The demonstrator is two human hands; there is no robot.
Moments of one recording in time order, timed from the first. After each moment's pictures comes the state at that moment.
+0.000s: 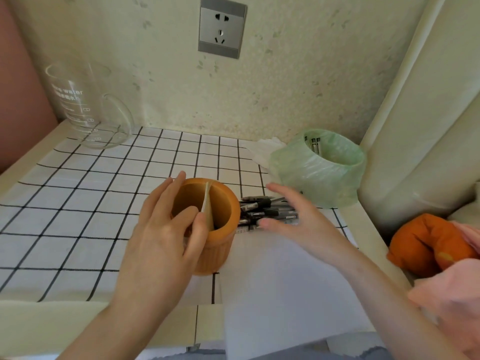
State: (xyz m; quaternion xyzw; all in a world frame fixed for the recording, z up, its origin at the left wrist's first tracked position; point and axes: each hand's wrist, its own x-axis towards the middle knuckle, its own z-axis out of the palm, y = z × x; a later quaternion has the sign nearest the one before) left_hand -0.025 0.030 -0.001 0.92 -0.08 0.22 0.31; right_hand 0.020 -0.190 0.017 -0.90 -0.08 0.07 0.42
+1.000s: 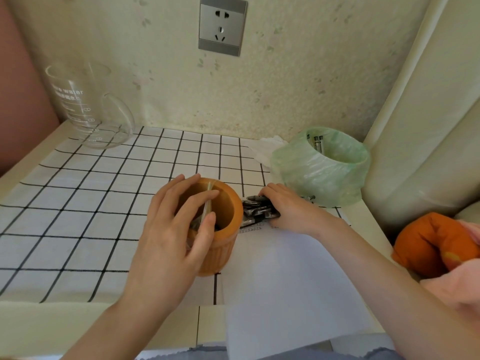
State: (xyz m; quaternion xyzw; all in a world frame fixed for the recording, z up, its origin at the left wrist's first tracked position) left_hand -0.019 0.029 -0.003 0.90 -0.11 0.21 0.37; right_hand 0.097 -0.202 -0.029 -0.96 -0.27 0.05 0.09
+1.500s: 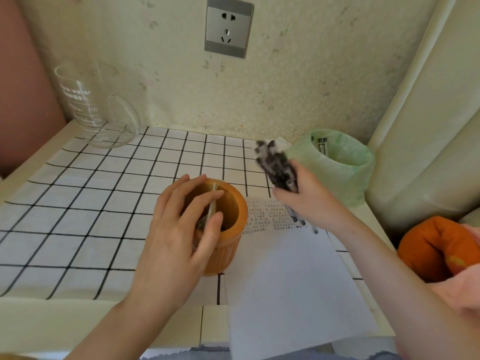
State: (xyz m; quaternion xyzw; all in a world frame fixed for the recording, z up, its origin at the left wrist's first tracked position) left_hand -0.019 0.027 -0.002 0.89 -0.12 0.23 0.37; right_hand 0.066 -0.185 0.029 -0.90 -0.11 0.04 0.43
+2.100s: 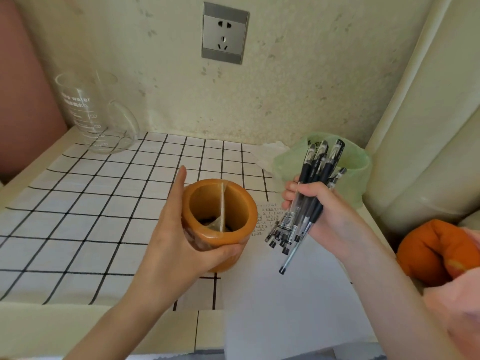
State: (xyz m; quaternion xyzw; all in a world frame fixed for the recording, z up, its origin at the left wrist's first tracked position) left_hand -0.019 0.021 0.003 0.80 -0.05 0.07 0.60; right_hand 0.041 -0.201 0.031 -0.54 0.02 0.12 0.84
